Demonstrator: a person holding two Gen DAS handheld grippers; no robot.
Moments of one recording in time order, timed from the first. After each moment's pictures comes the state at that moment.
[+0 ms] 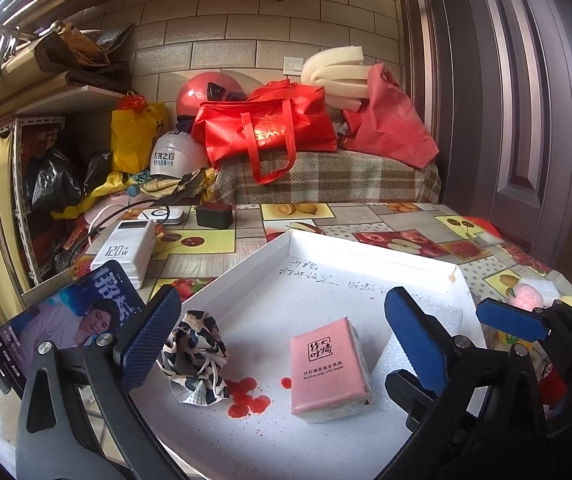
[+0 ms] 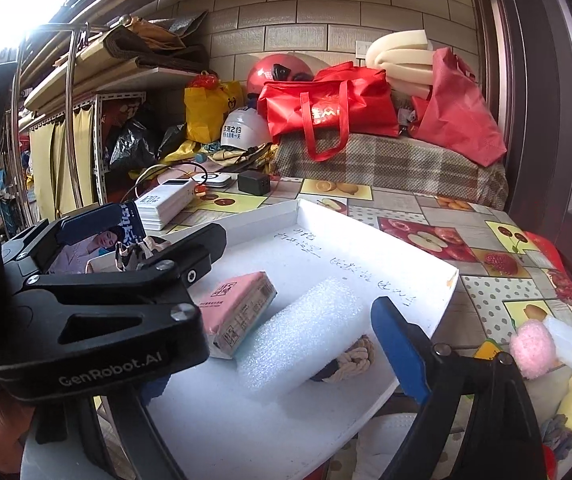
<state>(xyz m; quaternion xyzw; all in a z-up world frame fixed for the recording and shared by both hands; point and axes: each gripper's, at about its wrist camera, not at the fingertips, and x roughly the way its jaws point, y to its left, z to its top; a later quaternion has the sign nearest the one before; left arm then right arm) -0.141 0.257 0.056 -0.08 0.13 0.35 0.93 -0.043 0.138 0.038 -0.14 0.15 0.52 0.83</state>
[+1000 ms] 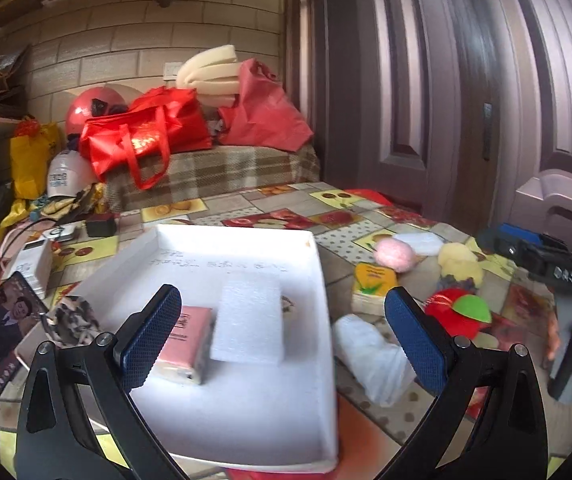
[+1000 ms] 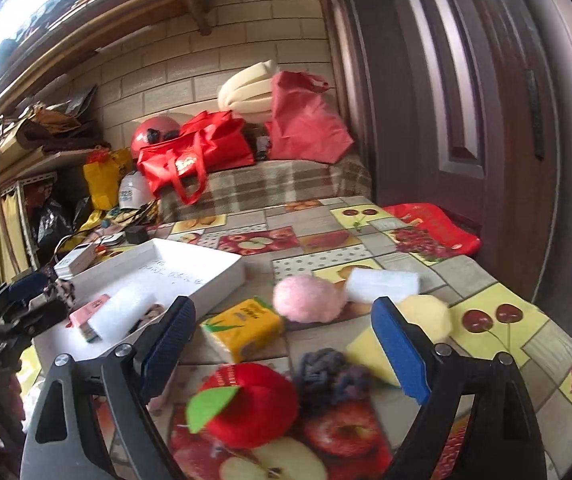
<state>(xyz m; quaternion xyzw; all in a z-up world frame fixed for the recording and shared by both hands) -0.131 0.164 0.058 -0.03 0.17 0.12 0.98 0.040 -0.062 0.050 0.00 0.14 0.37 0.92</state>
